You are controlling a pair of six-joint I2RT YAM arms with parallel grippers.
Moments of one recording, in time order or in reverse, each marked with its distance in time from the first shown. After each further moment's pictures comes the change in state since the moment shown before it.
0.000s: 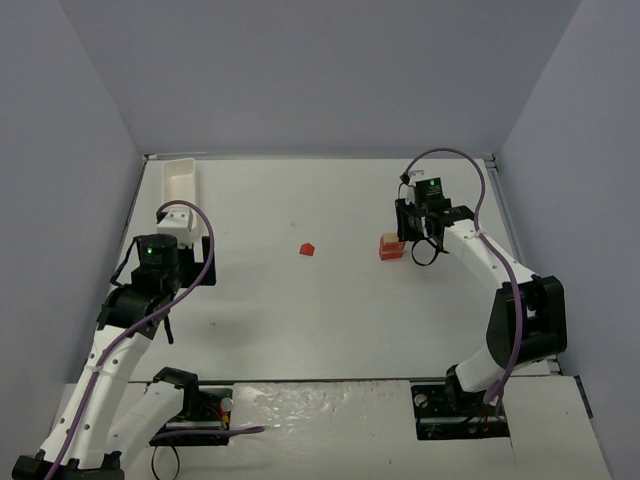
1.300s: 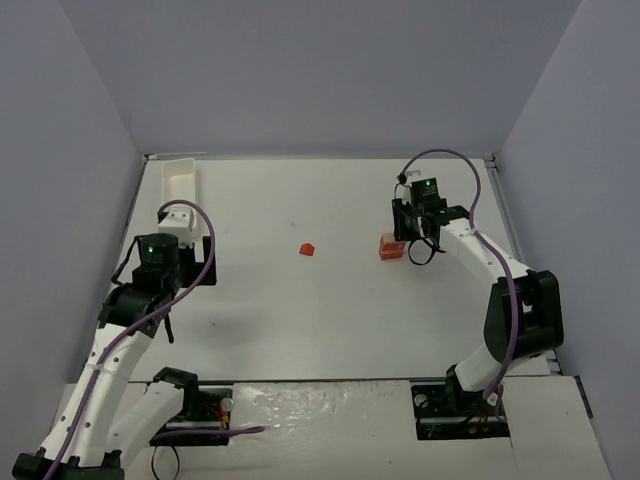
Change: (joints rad) left arm 0.000 0.009 0.000 0.000 0.003 0.000; right arm 0.013 0.027 0.001 0.030 0.001 0.021
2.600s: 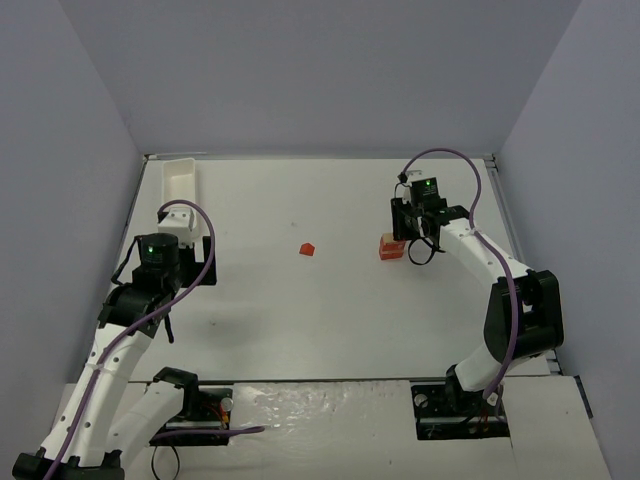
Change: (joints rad) left arm 0.000 0.000 0.000 0.000 0.001 0.000; right arm 0.000 0.000 0.000 0.007 0.001 0.018
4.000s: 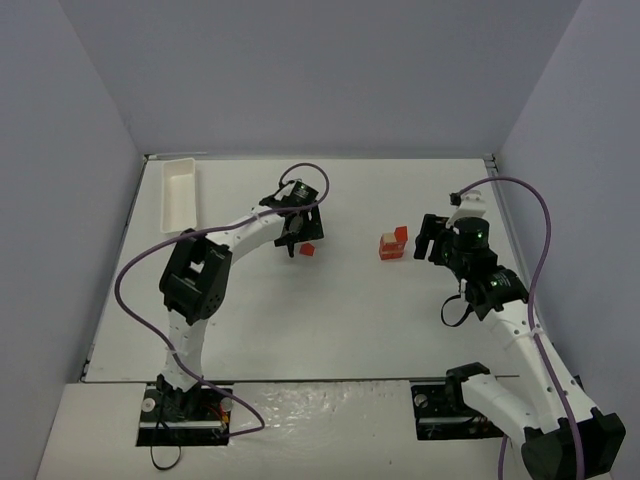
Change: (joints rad) left arm -0.357 1.247 0.679 0.167 0.031 -0.562; right arm 0.000 -0.668 -0.302 -0.008 0.131 0.138
